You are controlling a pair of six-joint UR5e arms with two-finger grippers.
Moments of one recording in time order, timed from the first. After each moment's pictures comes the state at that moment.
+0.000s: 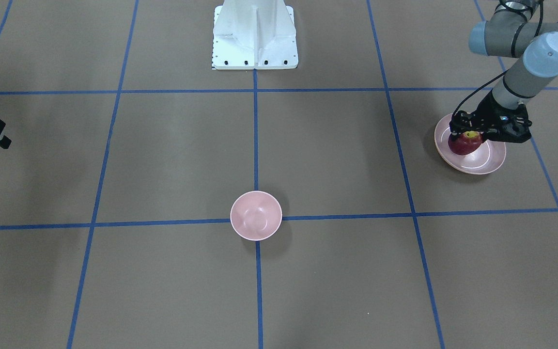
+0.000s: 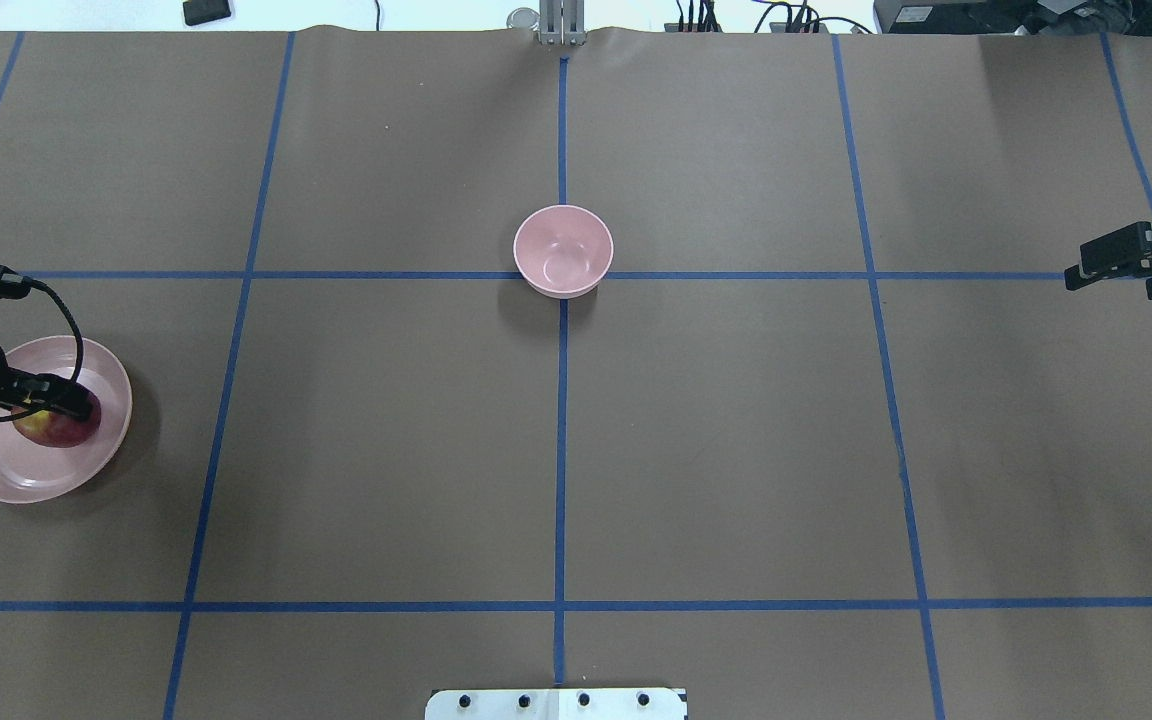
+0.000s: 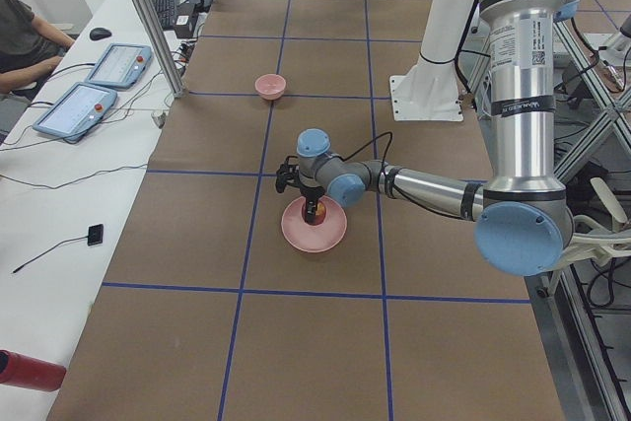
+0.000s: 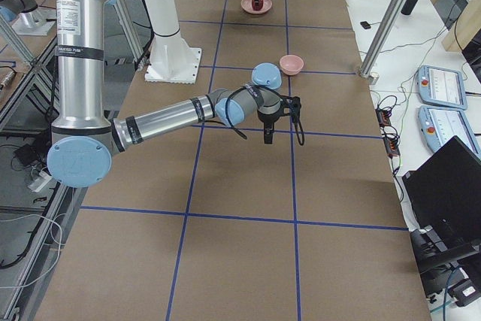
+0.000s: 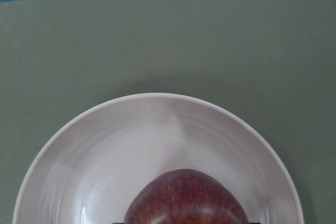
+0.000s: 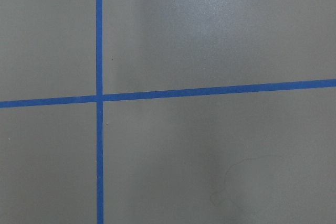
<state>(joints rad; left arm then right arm) -0.88 -1.47 -1.78 -2.07 -2.14 -0.77 1.17 -1.61 1.92 -1.27 2.30 0.76</state>
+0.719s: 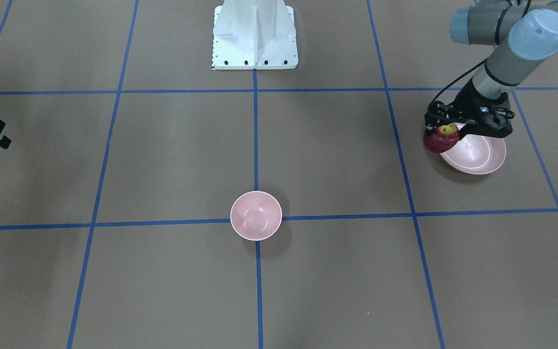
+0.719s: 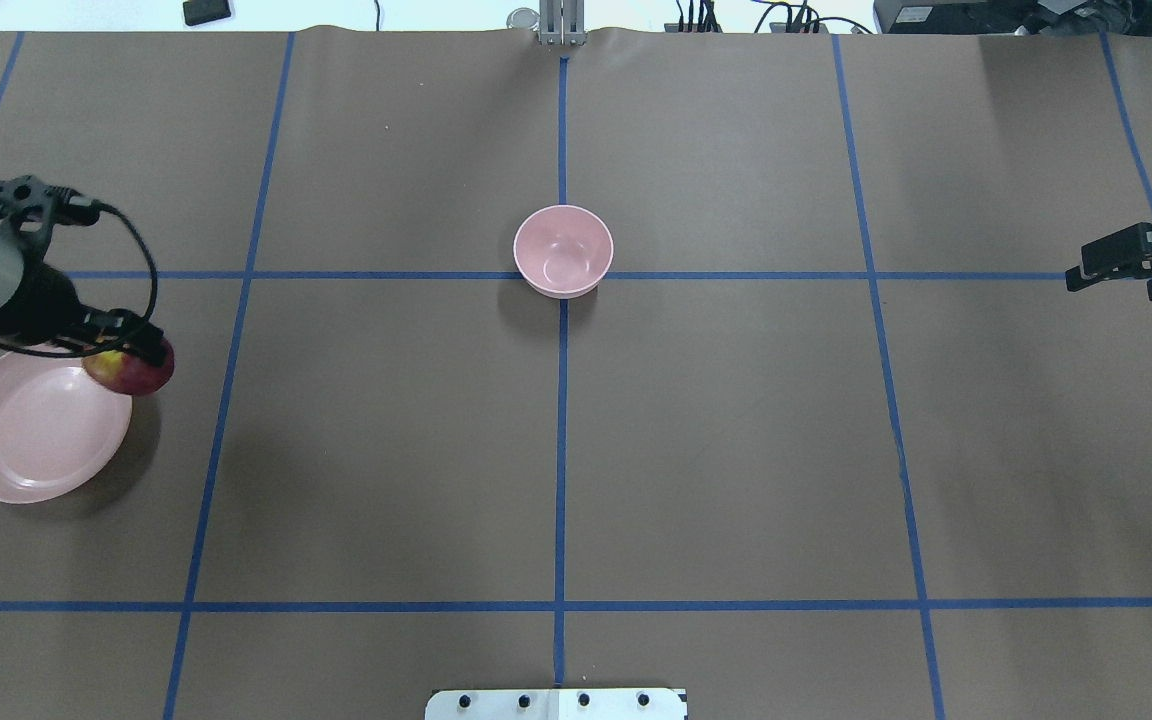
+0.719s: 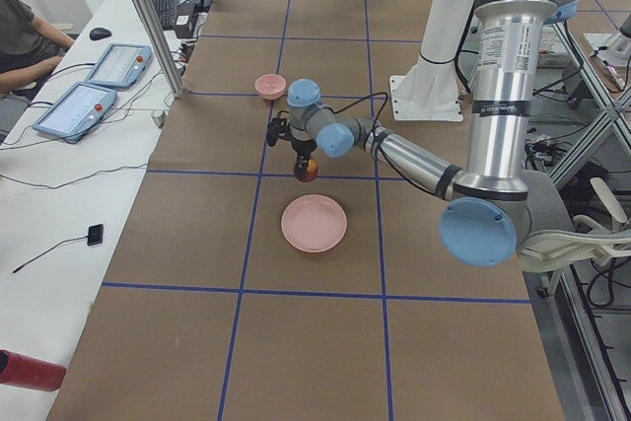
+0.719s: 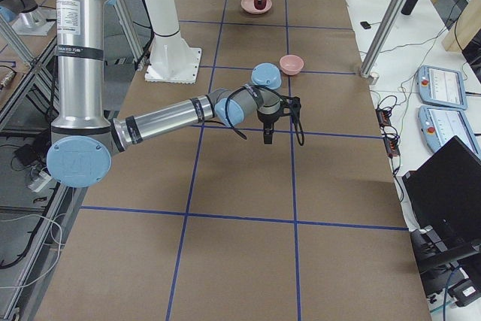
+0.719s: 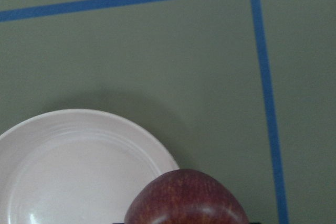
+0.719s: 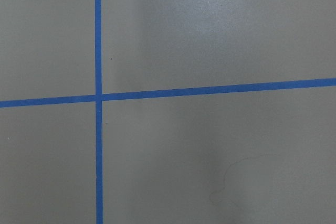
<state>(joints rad) -0.89 -1.76 -1.95 -1.64 -2.15 -0.78 1.17 -1.62 1.92 -1.27 2.30 0.76</state>
